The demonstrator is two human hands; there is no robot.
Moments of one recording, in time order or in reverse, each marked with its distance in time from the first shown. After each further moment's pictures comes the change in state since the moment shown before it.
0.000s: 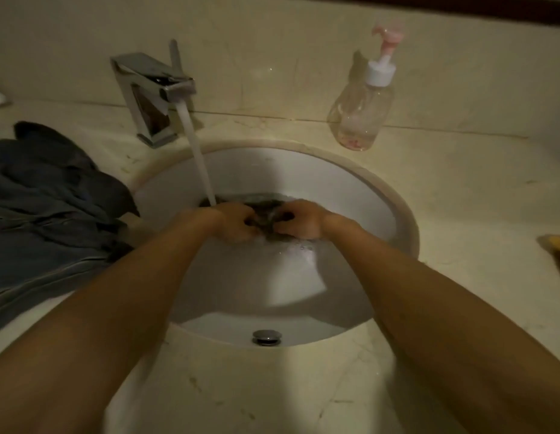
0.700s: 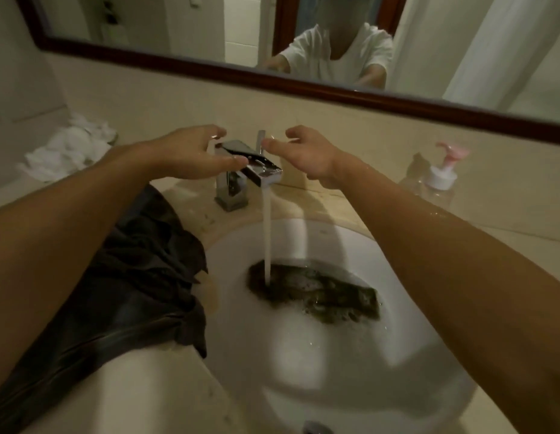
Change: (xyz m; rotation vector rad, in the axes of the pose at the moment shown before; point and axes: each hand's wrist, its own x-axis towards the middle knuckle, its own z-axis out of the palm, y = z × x) left_hand -0.119 -0.097 -0.187 -0.217 0.658 -0.206; right_hand 0.048 -0.181 -0.153 0.484 0.238 -0.255
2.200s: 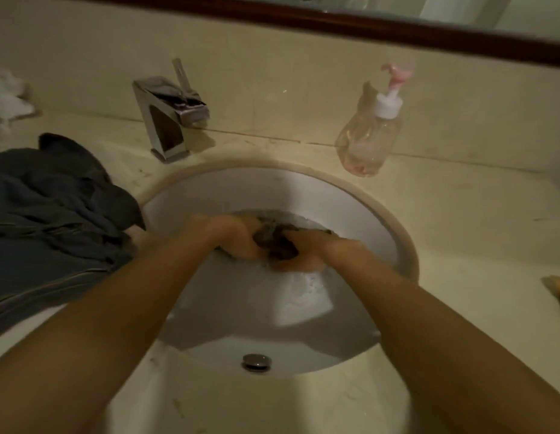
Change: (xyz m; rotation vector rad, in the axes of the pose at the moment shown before) left_hand -0.048 0.086 0.207 0.349 -0.729 0.169; right_hand -0.132 0.200 0.024 -0.753 -0.476 0.227
